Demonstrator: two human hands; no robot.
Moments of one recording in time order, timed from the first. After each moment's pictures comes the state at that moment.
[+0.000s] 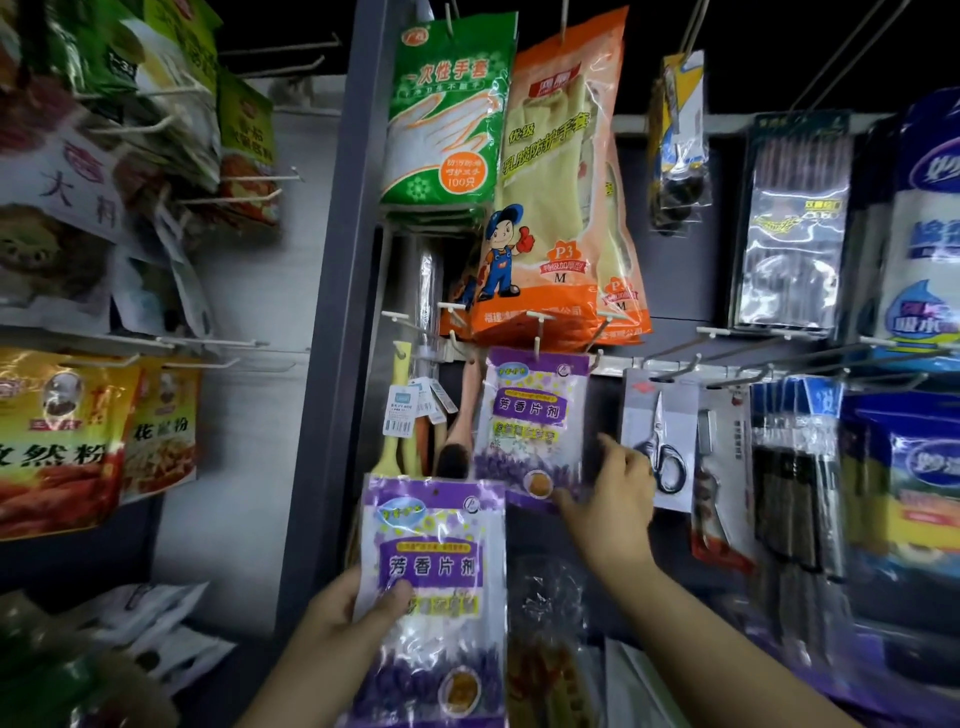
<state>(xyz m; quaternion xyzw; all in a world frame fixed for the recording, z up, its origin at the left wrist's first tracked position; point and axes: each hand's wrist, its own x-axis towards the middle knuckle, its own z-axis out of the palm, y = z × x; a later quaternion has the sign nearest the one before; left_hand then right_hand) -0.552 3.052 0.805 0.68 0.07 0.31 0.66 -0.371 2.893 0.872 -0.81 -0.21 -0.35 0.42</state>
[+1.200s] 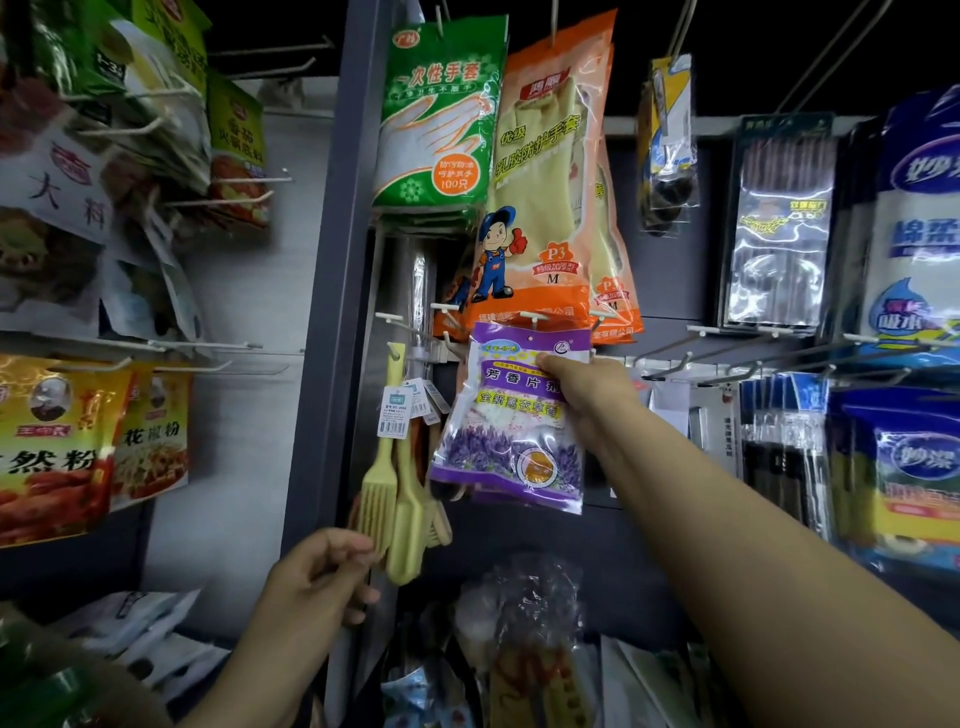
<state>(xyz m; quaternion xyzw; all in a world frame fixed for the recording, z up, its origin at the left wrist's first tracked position) -0.546 3.076 0.819 0.66 0.09 0.40 0.63 -0.399 2.913 0.990 -0.61 -0.20 -0.03 0.77</state>
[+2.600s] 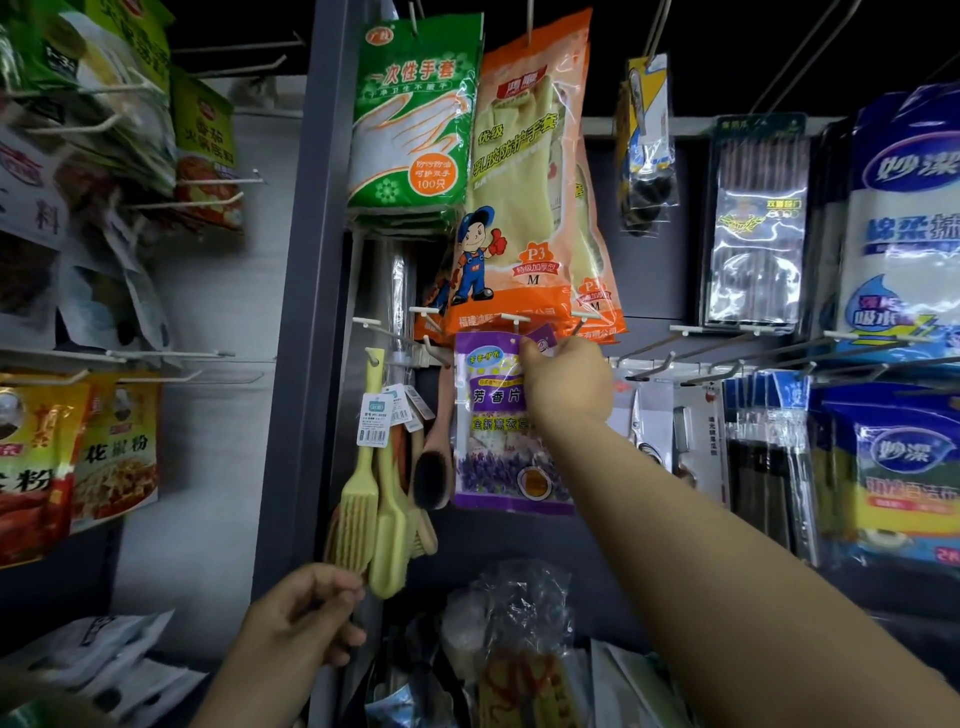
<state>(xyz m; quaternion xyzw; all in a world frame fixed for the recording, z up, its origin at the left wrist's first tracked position) -0.545 3.079 0.808 0.67 0.08 0.37 0.64 -0.388 2.927 0.990 -0.74 -0.15 -0.34 0.56</state>
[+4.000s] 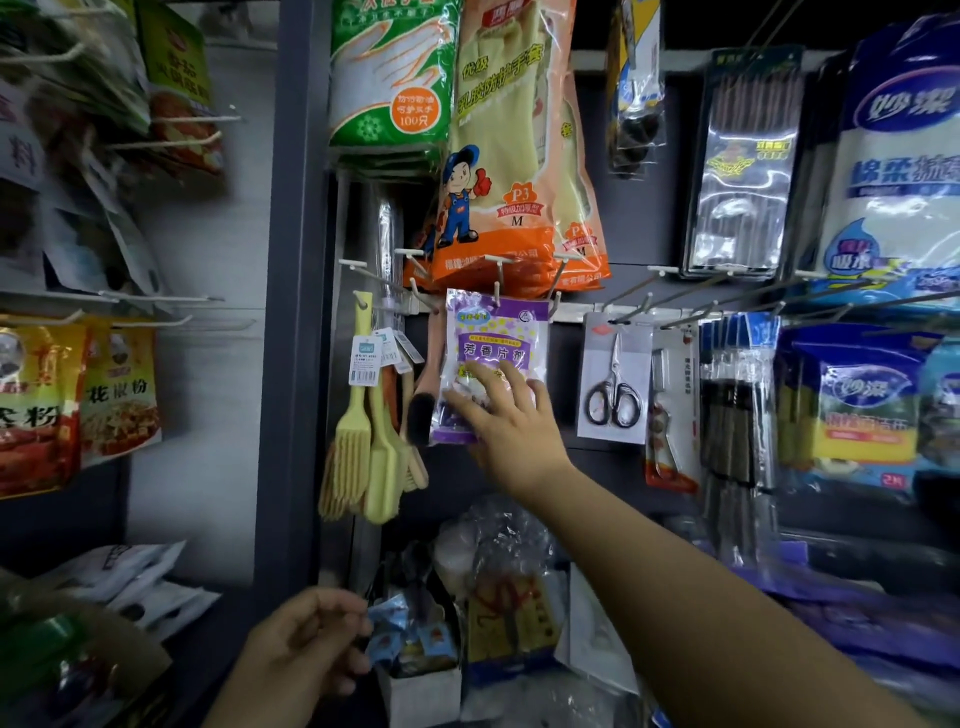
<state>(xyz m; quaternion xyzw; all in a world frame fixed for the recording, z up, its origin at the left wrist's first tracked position) -0.583 3.044 0.766 0.66 0.15 0.27 0.68 -0.381 2.921 0.879 -0.80 -0.37 -0.47 0.02</state>
